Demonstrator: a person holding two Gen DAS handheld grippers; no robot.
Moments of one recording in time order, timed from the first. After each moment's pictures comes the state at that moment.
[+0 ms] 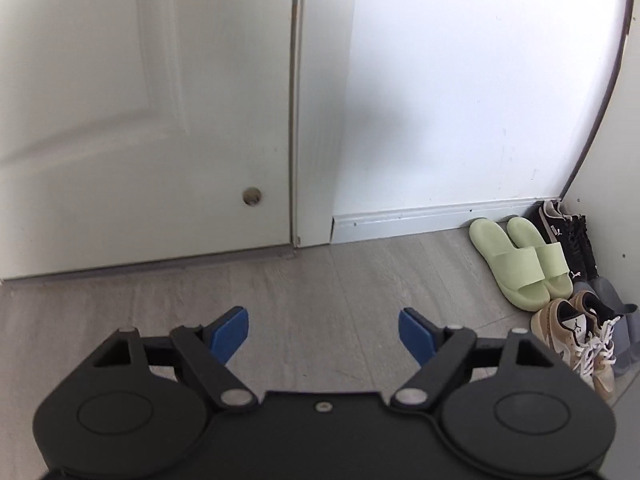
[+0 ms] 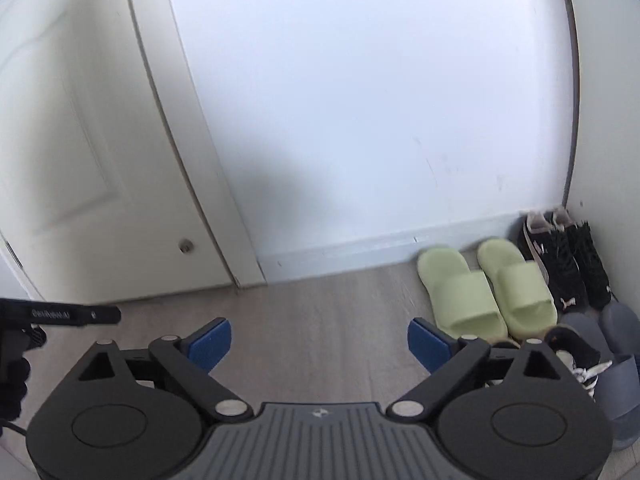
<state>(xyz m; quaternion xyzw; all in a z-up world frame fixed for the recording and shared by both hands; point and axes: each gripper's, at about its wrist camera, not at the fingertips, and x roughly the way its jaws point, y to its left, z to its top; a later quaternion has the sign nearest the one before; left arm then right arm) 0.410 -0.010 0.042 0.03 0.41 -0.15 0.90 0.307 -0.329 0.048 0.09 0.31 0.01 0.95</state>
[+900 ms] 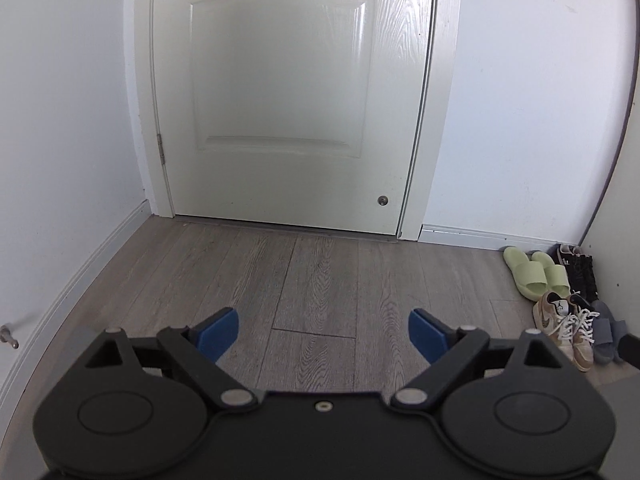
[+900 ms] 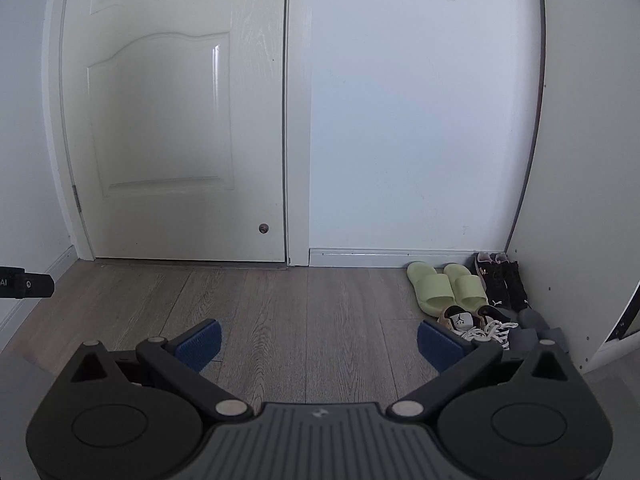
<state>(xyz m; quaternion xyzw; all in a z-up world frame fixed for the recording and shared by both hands) -0.008 0.126 0.156 -0.04 0.34 0.01 0.94 -0.027 -0.155 0.149 -0.02 0.29 -0.02 0.96</state>
